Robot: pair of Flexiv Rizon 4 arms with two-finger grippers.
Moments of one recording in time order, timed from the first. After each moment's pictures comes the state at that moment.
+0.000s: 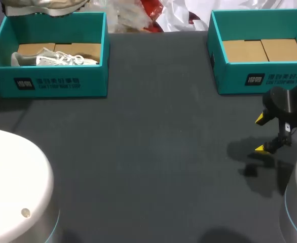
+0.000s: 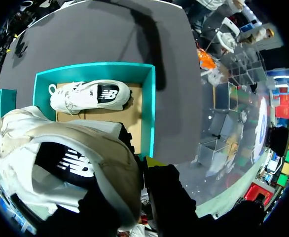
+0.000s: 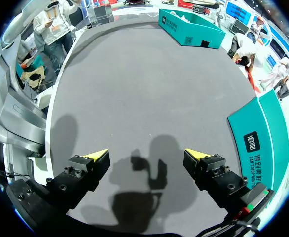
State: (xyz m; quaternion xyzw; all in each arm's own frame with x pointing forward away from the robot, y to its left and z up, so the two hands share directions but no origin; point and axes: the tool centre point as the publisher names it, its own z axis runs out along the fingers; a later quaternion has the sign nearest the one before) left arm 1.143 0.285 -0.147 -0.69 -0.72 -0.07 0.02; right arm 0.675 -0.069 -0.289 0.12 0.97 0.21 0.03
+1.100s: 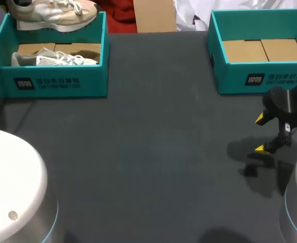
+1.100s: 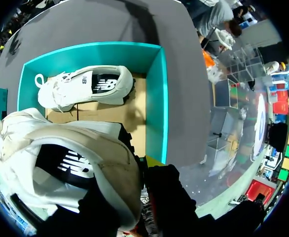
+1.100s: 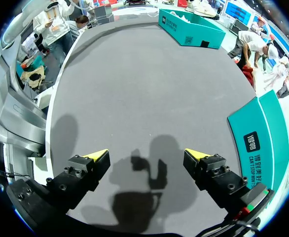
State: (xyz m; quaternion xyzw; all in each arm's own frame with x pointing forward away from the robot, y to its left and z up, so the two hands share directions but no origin) left arm 1.165 0.276 -0.214 -0.70 -0.71 -0.08 0.03; right arm 0.675 -0.069 -0.289 0.12 0.97 0.21 0.03
